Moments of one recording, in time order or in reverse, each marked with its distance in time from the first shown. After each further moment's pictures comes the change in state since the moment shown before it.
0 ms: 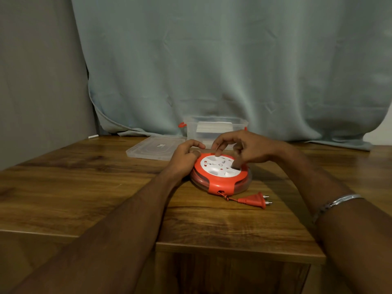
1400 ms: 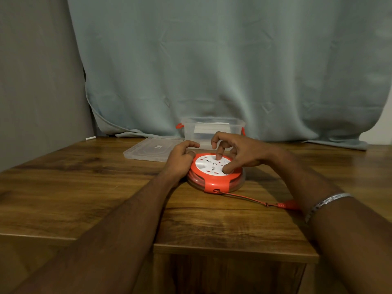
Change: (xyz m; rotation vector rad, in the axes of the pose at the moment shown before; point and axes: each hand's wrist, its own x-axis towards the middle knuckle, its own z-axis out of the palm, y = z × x) left_hand 0.002 -0.001 0.002 0.103 0.061 0.012; right_hand 0.001 0.007 0.005 -0.032 0.023 0.043
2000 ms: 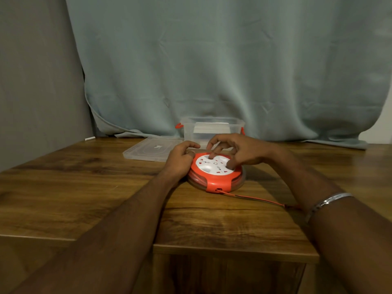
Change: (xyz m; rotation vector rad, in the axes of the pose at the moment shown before) left_hand 0.000 0.000 0.000 0.028 0.005 0.025; right_hand -0.001 -0.007 0.000 0.021 -0.035 0.039
